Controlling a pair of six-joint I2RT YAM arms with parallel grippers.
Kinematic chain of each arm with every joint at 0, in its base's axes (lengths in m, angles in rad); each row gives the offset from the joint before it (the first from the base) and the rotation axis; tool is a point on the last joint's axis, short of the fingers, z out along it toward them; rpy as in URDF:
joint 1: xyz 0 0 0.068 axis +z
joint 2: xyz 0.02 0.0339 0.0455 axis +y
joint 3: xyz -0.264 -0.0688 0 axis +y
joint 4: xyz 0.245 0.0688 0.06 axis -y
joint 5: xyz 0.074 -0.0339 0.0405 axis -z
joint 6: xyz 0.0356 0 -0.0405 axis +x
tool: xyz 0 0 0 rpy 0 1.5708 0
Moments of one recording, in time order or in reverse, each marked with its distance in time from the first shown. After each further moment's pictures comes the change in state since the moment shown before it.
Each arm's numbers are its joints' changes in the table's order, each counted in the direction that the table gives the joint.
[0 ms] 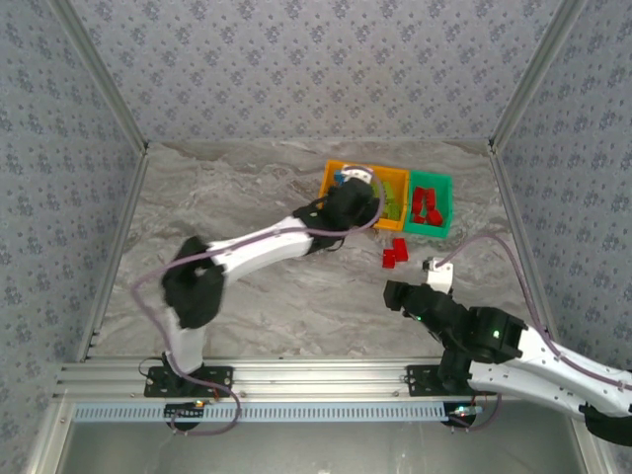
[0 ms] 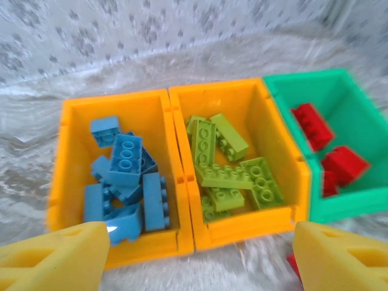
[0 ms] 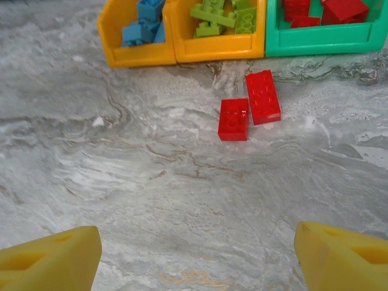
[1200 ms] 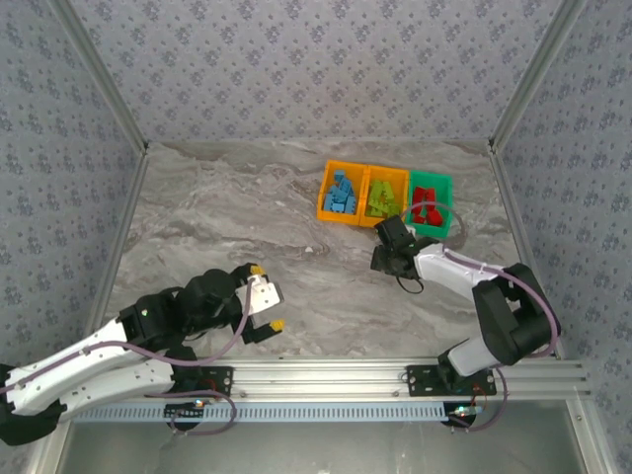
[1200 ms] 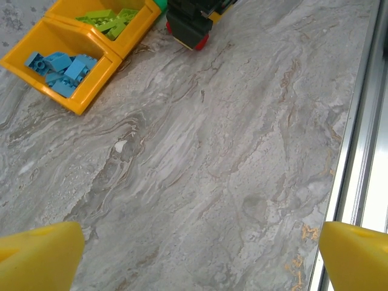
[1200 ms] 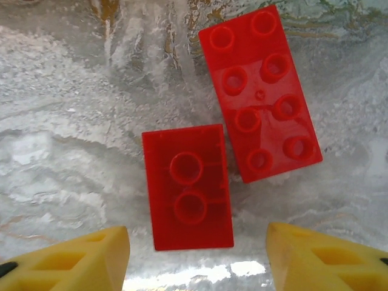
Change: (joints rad) left arm -0.144 -1.179 0.753 -0.550 0.335 0.605; right arm -0.629 0.930 -0.122 0.499 -0.444 -0.290
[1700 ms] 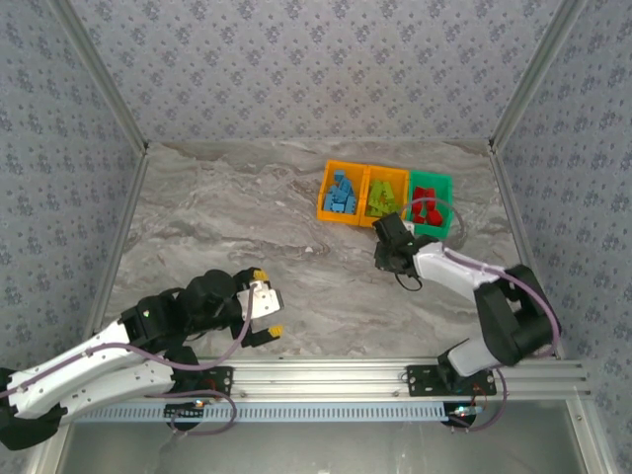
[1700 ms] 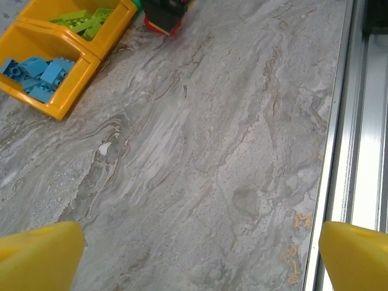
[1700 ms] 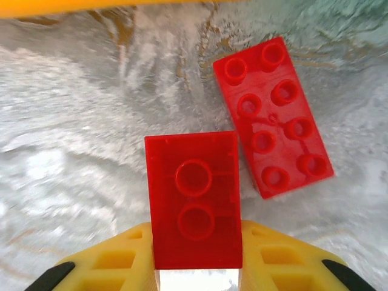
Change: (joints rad) left arm 0.034 -0.019 0.033 0.004 0.079 0.073; right arm 0.034 -0.057 -0.021 -0.024 0.049 -0.007
